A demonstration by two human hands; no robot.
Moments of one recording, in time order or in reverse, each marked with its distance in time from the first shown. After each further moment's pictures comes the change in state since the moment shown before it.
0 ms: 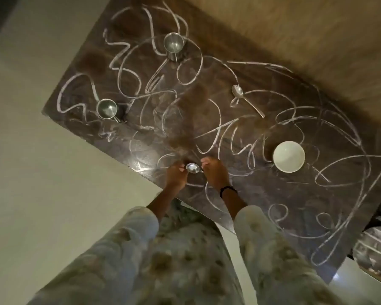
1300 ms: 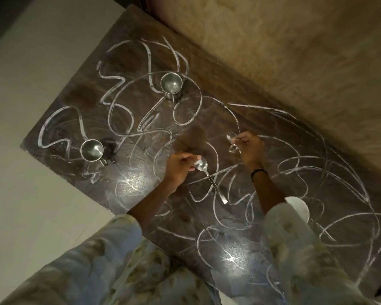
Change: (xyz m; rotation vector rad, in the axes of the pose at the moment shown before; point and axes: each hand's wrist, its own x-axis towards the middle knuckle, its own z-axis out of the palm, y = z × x) left_hand 0.117 0.116 -0.029 -0.564 -0.051 0.234; right_hand 0.183 -0.008 -0.148 0.229 0.409 0.005
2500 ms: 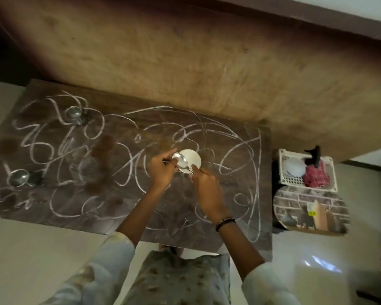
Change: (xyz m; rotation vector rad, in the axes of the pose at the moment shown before) left_hand -0.263 0.037 0.185 0.102 -0.120 0.330; right_hand -0.328 0.077 -0.204 -0.313 0.214 -0.161
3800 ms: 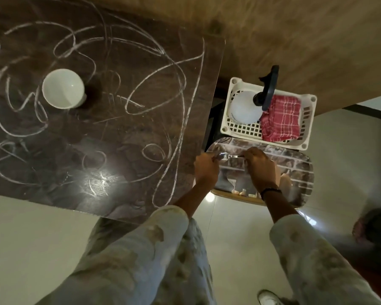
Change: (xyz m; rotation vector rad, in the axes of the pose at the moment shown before) left_hand -0.116 -0.203 0.474 0.540 -0.251 -0.290; right_hand -0.037 0.560 -0.050 -0.337 -0.127 -0.068
